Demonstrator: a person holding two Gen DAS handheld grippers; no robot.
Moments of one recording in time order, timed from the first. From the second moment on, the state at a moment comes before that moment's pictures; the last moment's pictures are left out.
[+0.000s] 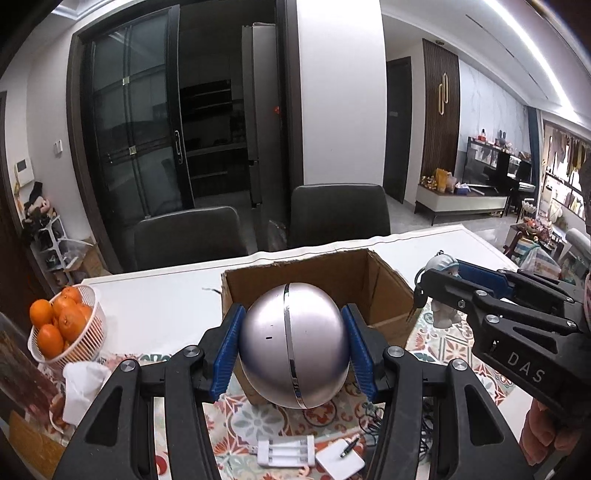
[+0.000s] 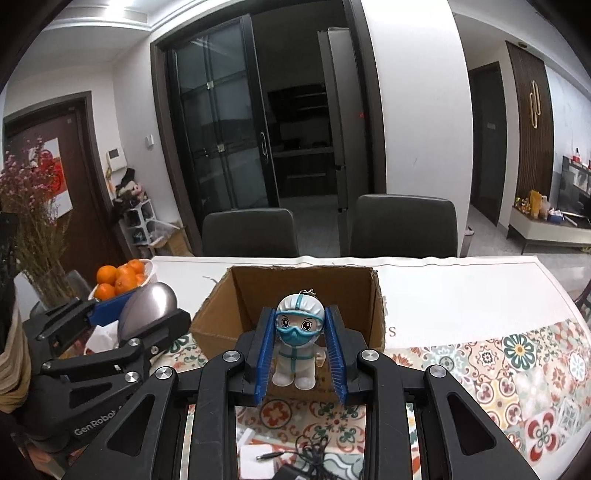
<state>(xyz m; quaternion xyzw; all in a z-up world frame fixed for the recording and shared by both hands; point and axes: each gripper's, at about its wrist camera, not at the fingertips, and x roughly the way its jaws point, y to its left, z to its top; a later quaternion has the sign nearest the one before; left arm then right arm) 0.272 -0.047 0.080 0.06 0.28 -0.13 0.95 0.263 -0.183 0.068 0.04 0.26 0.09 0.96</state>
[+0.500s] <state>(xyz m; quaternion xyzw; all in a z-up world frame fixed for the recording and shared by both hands) 0.352 -0.052 0.073 0.05 0.35 -0.12 0.93 0.338 -0.189 0.061 0.04 0.33 0.09 0.94</state>
